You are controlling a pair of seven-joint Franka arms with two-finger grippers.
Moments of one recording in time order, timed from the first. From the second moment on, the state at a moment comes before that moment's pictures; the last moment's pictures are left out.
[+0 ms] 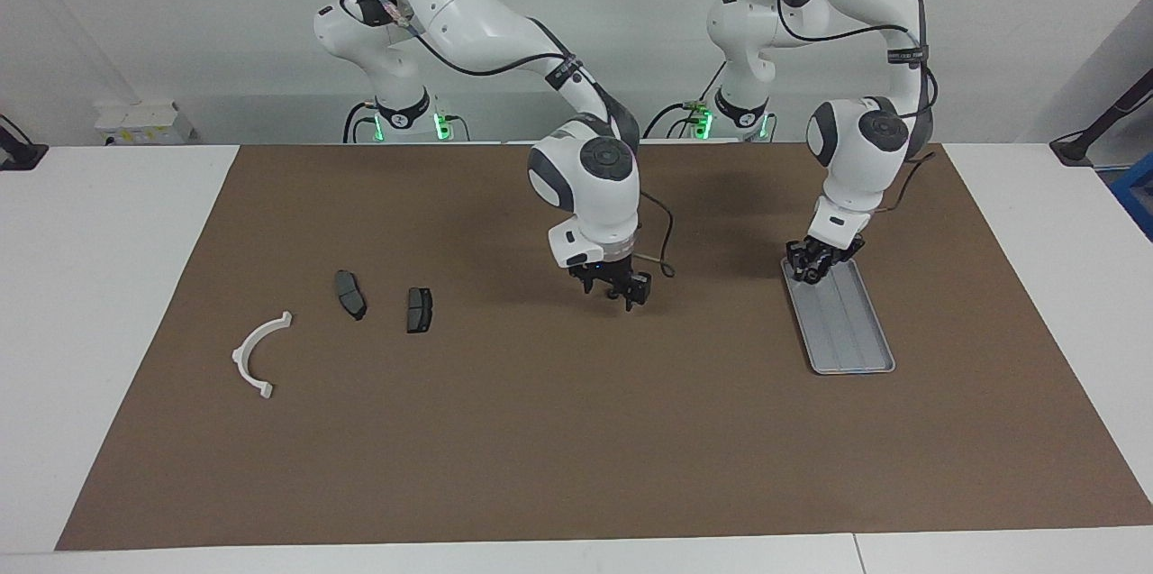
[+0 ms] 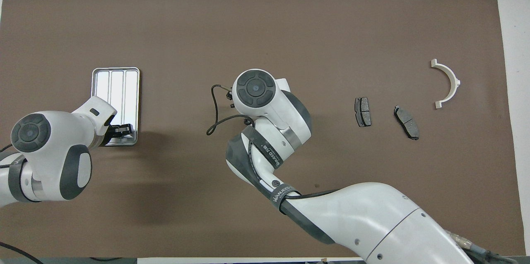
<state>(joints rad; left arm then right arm) -0.04 0.03 0.00 -2.43 0.06 2.54 -0.16 0.49 0.58 0.15 -1.53 -0.07 2.20 1.23</state>
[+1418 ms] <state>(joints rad) -0.50 0.42 -0.02 -1.76 0.01 2.33 -0.68 -0.03 0.20 0.15 -1.55 -0.07 1.74 0.15</state>
